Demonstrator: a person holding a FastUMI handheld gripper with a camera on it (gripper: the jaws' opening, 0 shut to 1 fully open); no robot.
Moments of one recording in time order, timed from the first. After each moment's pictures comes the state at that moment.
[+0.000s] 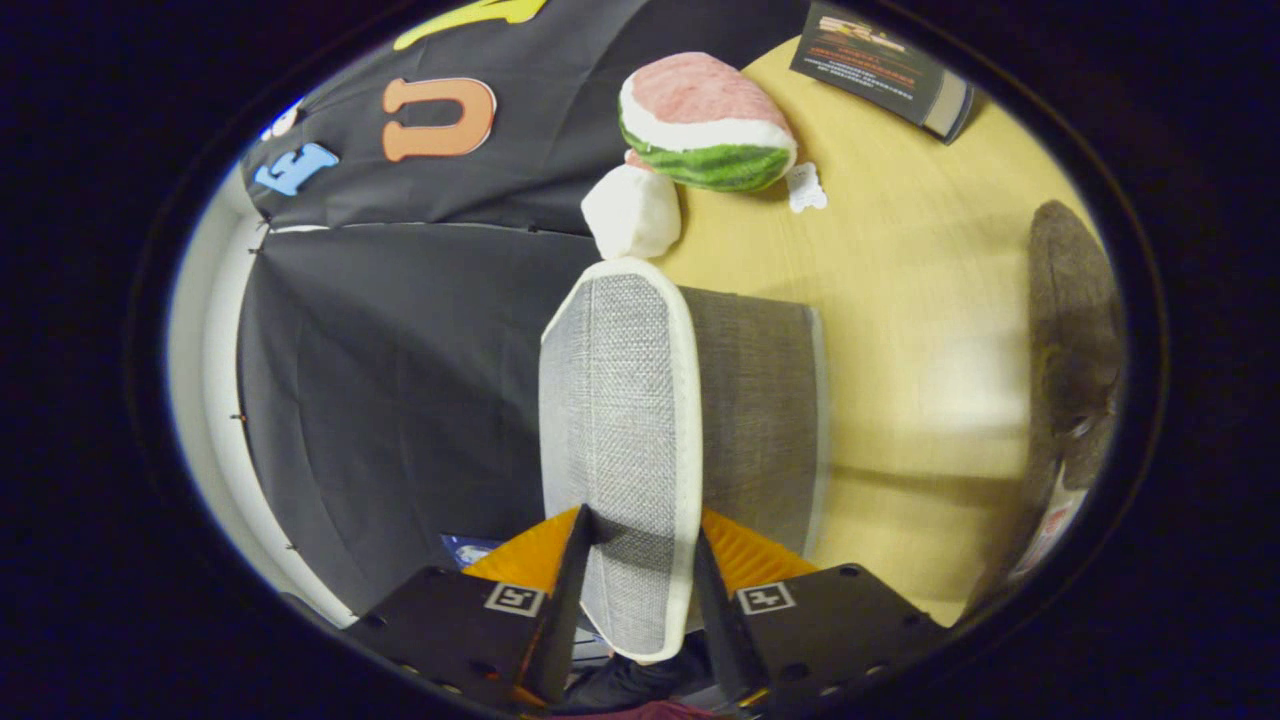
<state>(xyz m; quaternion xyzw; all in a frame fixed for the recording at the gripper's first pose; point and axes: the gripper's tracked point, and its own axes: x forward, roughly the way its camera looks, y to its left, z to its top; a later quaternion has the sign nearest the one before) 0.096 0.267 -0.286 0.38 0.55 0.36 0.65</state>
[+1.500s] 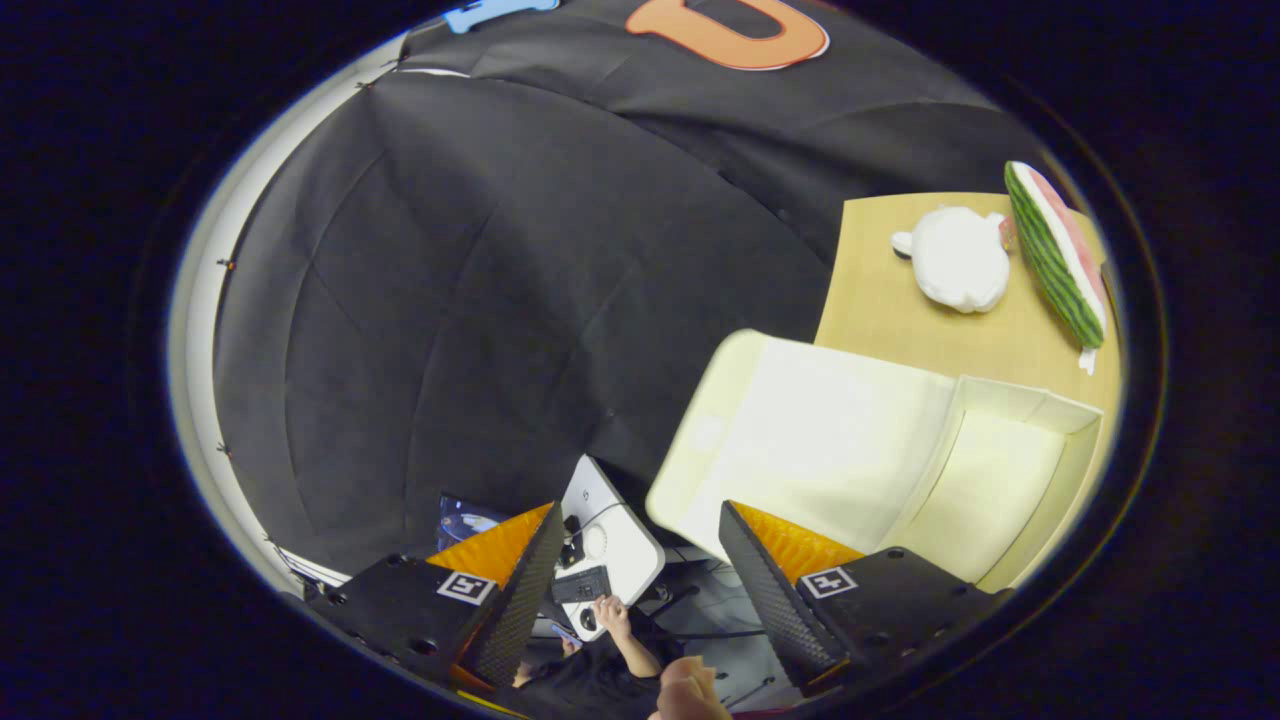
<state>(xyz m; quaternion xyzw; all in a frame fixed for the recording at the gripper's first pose) 0.050 0.549 -0.084 0.19 0.51 0.45 0.71</state>
